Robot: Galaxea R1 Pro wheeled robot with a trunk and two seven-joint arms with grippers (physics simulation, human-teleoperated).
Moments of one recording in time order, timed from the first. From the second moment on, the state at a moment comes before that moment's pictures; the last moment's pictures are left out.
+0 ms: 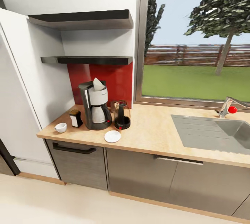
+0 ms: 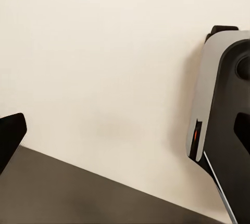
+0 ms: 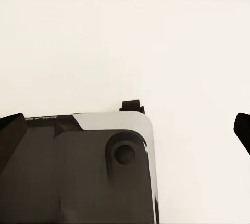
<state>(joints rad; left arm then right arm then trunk) 0.04 0.08 0.72 -0.34 -0.65 0.04 -0.04 -0.29 -0.09 0.29 -0.03 -0.40 0.00 0.10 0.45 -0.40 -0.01</state>
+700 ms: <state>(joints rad) 0.04 0.06 0.72 -0.34 -0.65 0.04 -0.04 -0.29 -0.09 0.29 -0.03 -0.40 0.00 0.10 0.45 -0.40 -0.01</state>
